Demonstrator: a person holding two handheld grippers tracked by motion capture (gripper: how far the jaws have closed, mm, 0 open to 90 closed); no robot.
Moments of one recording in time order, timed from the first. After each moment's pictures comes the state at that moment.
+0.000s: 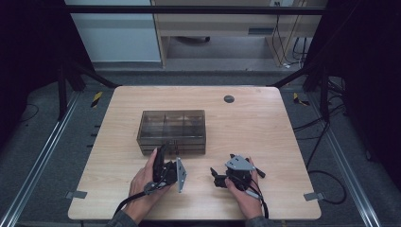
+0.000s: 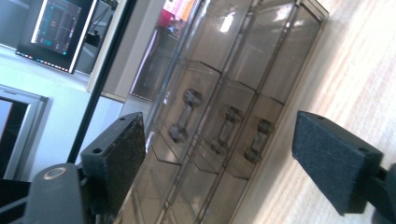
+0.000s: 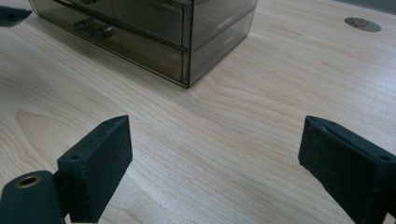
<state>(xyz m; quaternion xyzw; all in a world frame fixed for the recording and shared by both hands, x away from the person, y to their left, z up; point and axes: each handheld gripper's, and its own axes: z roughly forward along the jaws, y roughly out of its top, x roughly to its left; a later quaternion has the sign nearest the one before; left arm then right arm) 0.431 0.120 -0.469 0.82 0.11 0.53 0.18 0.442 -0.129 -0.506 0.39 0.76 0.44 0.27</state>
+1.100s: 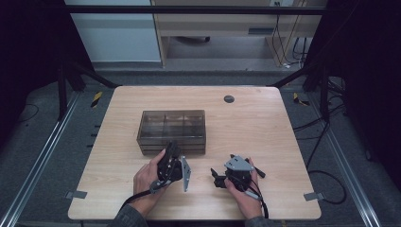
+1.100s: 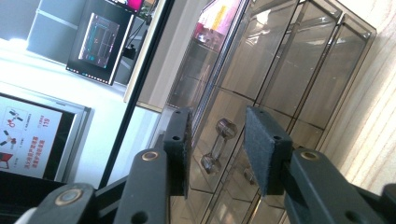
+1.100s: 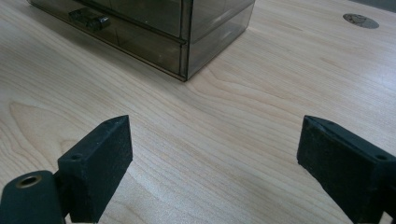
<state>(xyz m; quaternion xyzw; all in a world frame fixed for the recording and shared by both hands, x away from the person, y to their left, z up) 0.437 0.108 -0.469 0.79 0.09 0.59 0.17 0.441 -0.128 -0.507 0.39 0.77 0.42 0.28</state>
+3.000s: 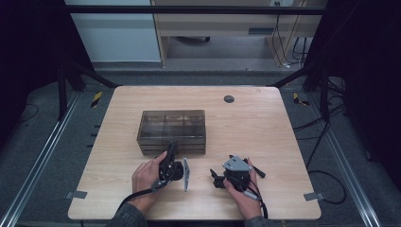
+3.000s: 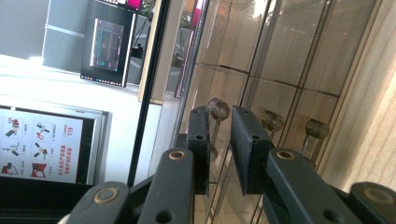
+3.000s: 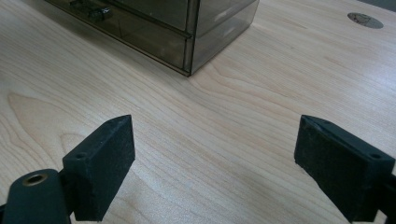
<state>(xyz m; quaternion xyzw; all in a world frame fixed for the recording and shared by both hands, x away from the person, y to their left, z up) 0.446 0.110 -0.486 0.78 0.05 0.61 0.10 0.441 -0.125 -0.507 0.38 0.78 0.41 0.28</state>
